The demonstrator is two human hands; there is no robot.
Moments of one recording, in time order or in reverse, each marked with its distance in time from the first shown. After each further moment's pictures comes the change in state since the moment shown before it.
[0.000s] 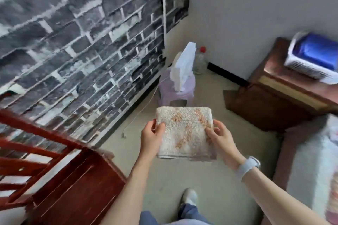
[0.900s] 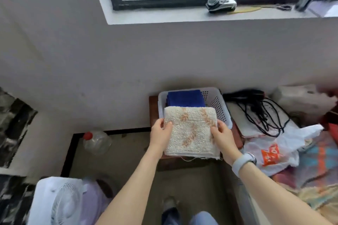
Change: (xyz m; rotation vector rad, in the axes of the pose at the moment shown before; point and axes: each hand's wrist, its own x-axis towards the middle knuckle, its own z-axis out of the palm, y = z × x) left_hand 0.239 0.307 0.599 0.198 -0.694 0.113; right_hand 0.316 -0.149 -0.480 0.237 0.692 0.032
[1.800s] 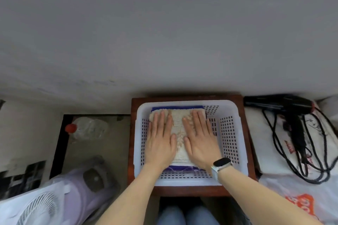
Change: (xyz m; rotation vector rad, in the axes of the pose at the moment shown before) left_hand 0.203 -0.063 0.094 1.207 0.097 0.380; right_hand 0.241 0.057 0.036 -1.154 -0.305 -0.594
